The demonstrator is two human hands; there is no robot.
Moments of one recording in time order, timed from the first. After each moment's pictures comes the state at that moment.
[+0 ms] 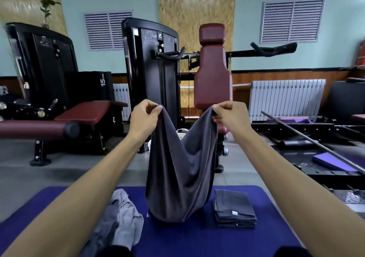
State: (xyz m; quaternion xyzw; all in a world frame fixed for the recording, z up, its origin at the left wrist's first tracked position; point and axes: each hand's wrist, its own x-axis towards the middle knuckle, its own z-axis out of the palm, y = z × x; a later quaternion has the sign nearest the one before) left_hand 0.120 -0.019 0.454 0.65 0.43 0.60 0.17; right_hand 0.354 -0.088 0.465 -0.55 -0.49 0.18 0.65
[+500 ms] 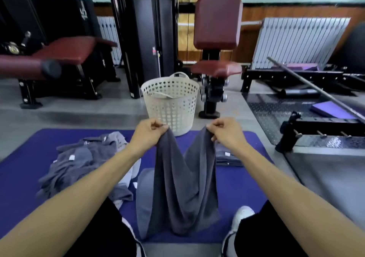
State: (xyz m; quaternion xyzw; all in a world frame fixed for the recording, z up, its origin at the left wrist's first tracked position) left_hand 0.127 -0.036 0.244 0.63 0.55 0.41 0.38; right_hand 0.363 -0.095 0.262 -0.68 -0.53 0.25 0.43
